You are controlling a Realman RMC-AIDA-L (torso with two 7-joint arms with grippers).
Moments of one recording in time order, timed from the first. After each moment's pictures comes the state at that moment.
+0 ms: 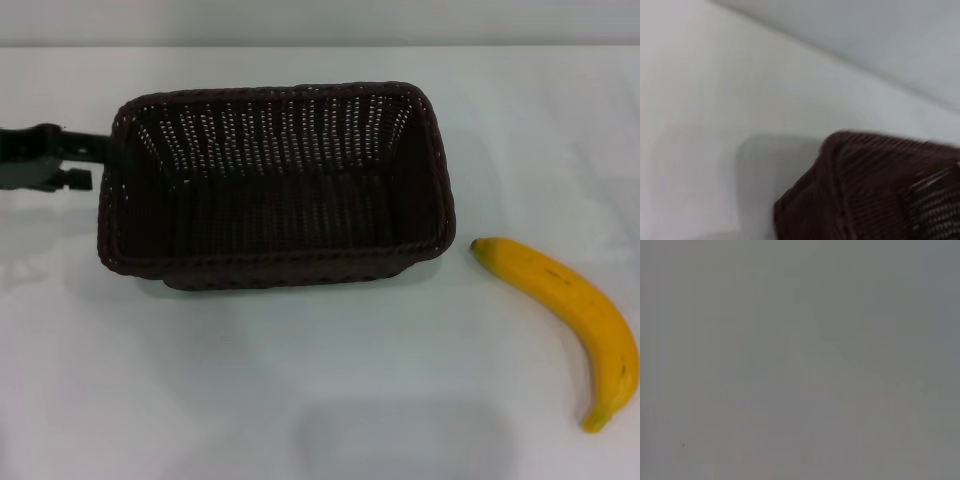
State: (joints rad) left arm -0.61 -1.87 0.71 0.84 -0.89 -1.57 0.59; right arm 0.33 2.01 2.08 0.30 -0.45 1.10 -2.62
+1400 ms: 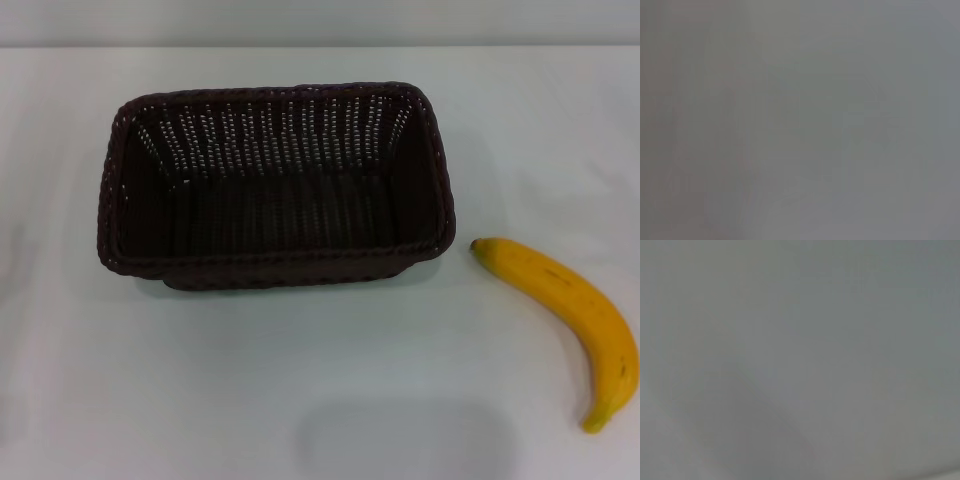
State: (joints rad) left arm -0.21 -2.07 0.21 0.18 -2.08 -1.34 2.34; right arm 0.20 1.79 2.10 0.63 -1.06 1.31 -1.40
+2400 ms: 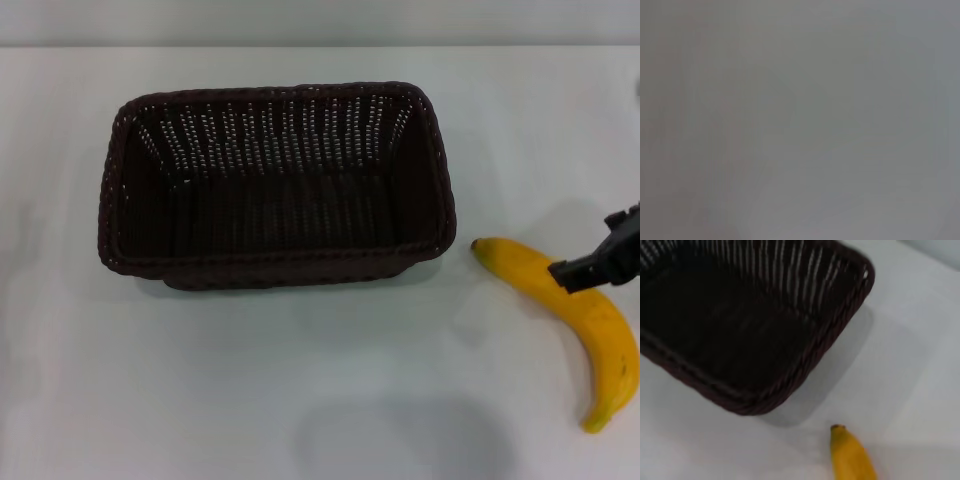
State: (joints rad) left arm -0.28 -2.07 0.21 0.18 -2.10 -1.25 2.36; right arm 0.29 2.00 1.56 1.99 -2.63 1.65 -0.27
